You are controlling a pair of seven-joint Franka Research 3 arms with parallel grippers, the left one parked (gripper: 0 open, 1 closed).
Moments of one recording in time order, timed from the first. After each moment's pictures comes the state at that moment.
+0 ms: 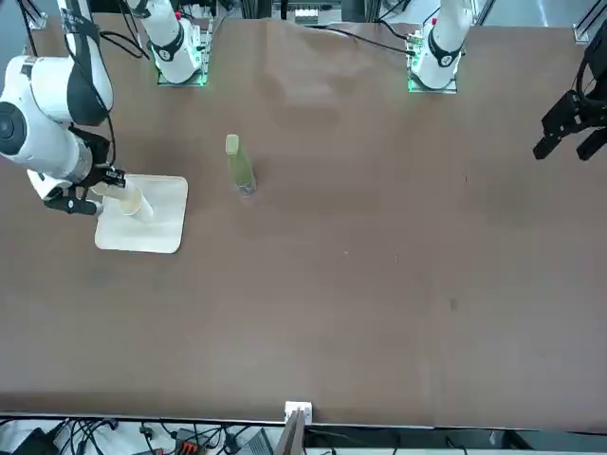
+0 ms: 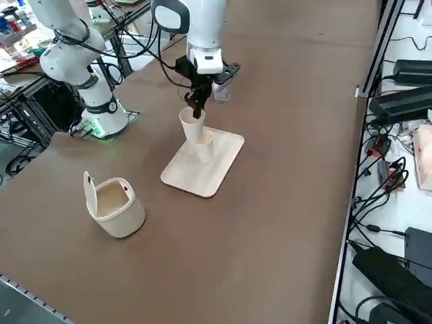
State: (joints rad) arm 0.02 0.06 -0.04 -2.09 -0.10 1.96 0.14
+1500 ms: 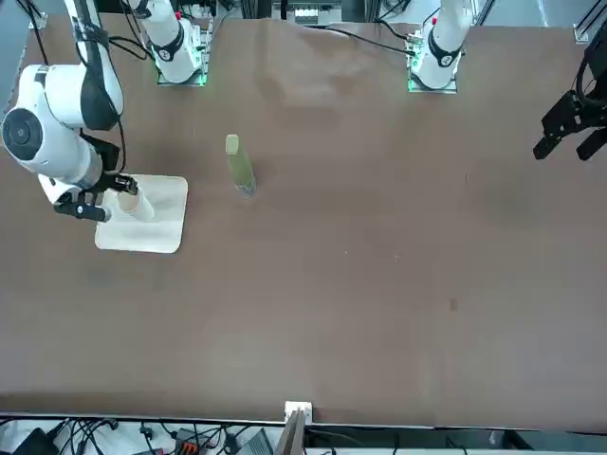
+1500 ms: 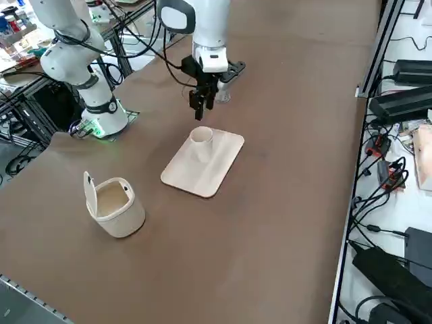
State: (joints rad) arm 0.05 0.08 -0.06 -2.05 -0.10 1.94 0.16
